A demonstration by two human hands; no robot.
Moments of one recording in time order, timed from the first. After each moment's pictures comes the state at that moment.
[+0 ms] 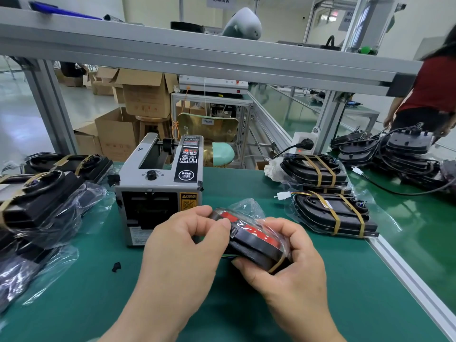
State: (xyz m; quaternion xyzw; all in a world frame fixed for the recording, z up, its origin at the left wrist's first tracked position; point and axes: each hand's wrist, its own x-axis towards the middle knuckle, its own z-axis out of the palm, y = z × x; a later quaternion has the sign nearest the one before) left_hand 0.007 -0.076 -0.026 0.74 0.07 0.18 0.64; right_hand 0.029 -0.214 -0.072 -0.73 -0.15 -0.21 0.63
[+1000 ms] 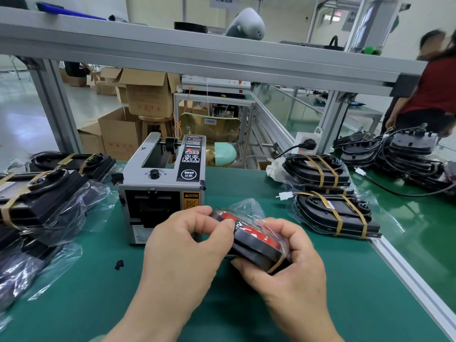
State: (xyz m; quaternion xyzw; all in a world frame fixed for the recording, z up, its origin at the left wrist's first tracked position) left_hand 0.011 -0.074 -0.035 0.75 0.09 0.22 0.62; right_hand 0.027 -0.213 -0.074 -0.74 -0.15 -0.21 0.62
